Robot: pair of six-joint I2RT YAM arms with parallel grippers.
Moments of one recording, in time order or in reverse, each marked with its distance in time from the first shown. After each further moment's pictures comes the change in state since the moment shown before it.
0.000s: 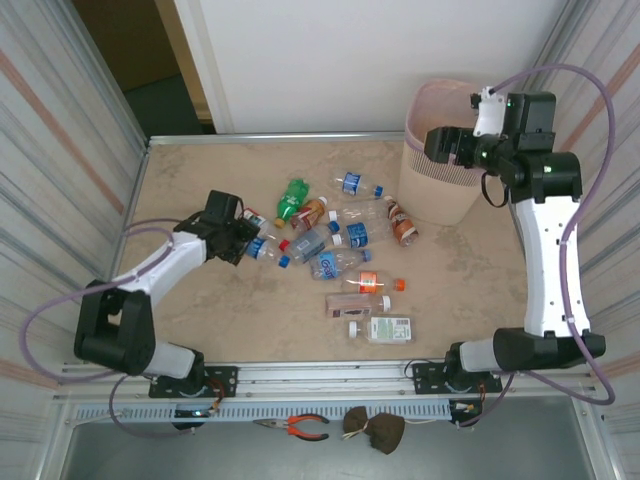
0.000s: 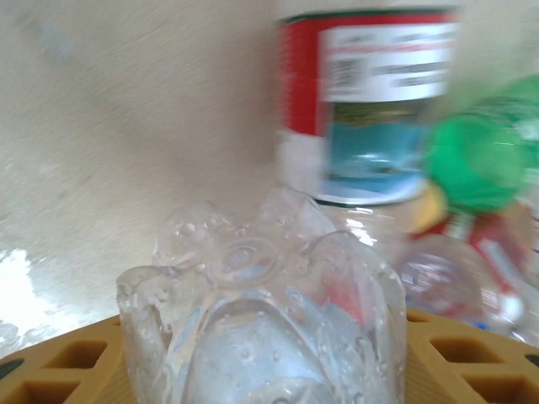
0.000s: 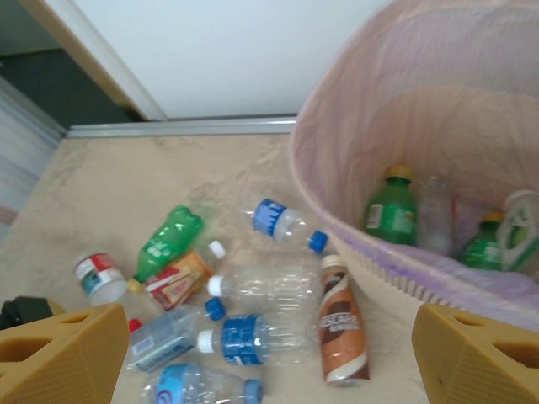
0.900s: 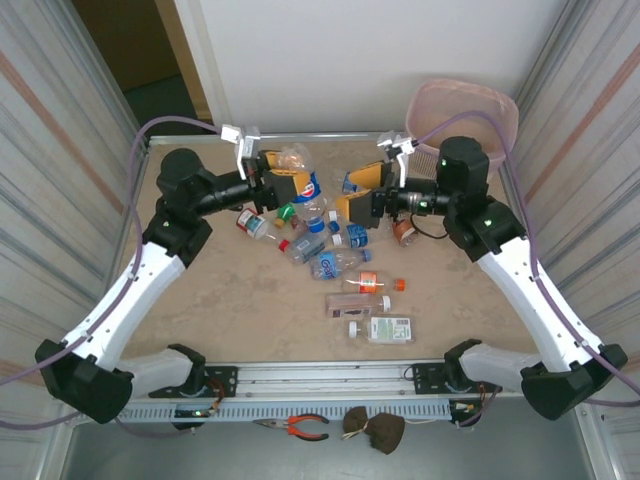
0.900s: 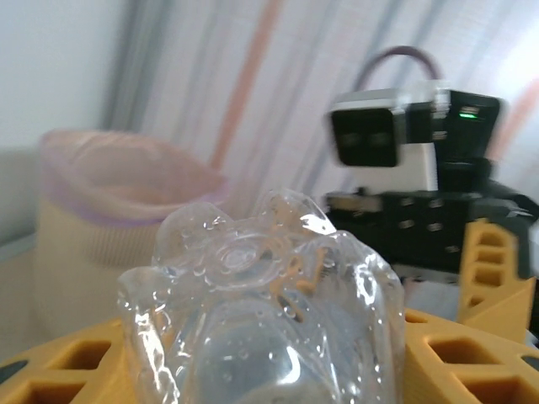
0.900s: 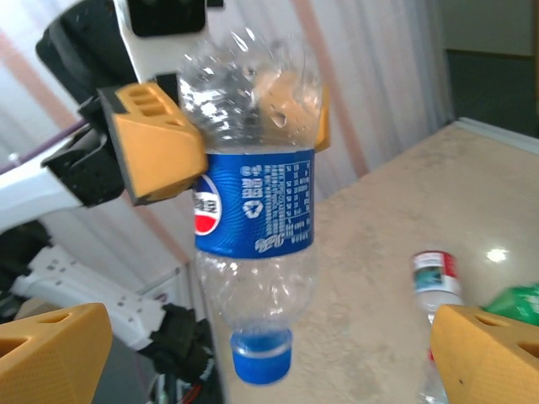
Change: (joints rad) left arm -0.178 -0.210 0.303 0.627 0.769 0.735; right arm 0.463 -0.206 -0.464 0.647 -0.484 0.132
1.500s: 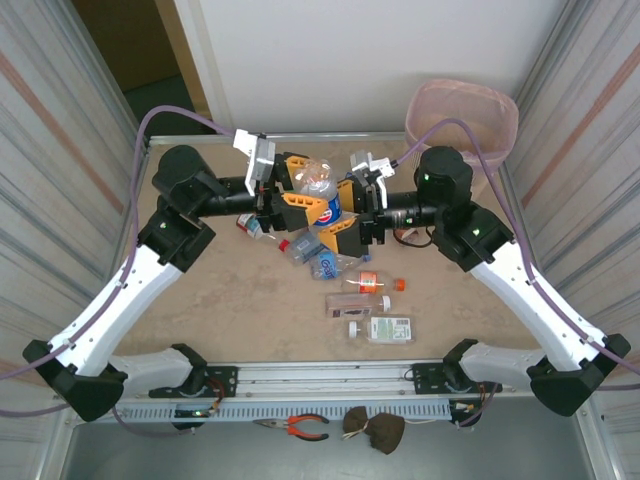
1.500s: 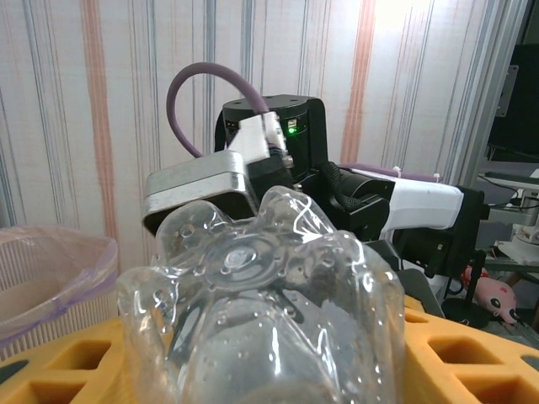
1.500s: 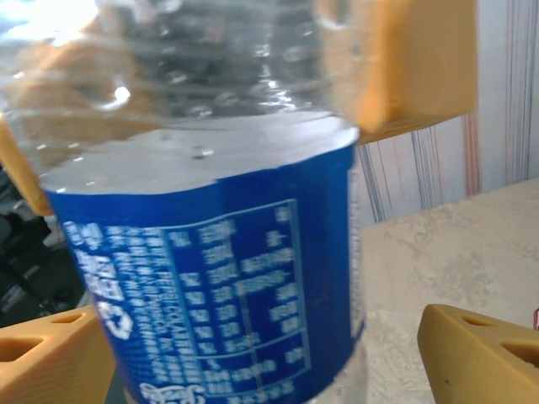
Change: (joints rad) left arm -0.165 0.000 0.153 -0.085 0.087 0.214; right arm 0.166 0.001 0.009 0.051 -0.087 -0.056
